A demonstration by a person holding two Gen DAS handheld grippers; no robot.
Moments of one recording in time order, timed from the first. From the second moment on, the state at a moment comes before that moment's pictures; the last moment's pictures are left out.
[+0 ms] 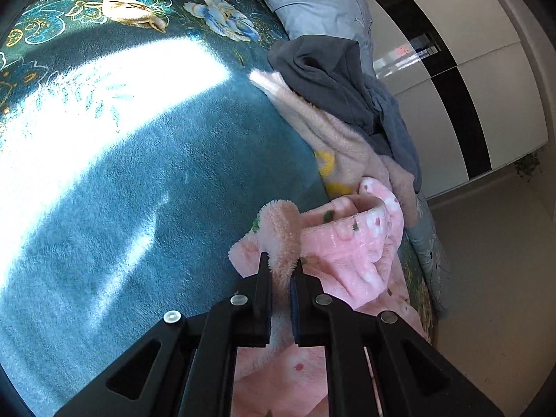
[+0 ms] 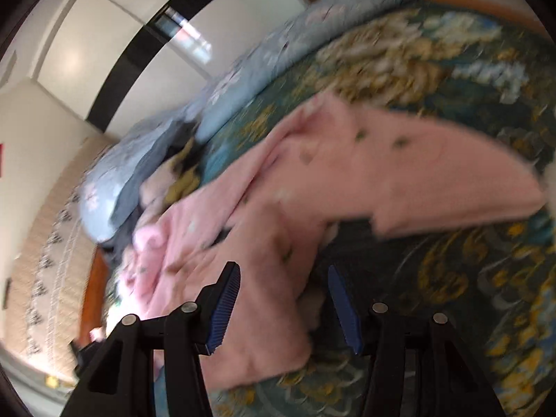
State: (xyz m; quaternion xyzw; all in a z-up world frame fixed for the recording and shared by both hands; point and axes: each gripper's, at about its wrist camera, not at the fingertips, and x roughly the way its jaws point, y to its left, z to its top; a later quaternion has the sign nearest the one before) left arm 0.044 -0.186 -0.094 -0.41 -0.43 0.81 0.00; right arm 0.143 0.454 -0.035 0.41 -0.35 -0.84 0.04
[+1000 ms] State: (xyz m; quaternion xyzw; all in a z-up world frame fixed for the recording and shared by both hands) left arm 0.058 -0.165 -0.098 -0.43 -0.39 0.81 -0.02; right arm 0.198 0.597 -0.063 0.40 -0.37 -0.83 -0.14
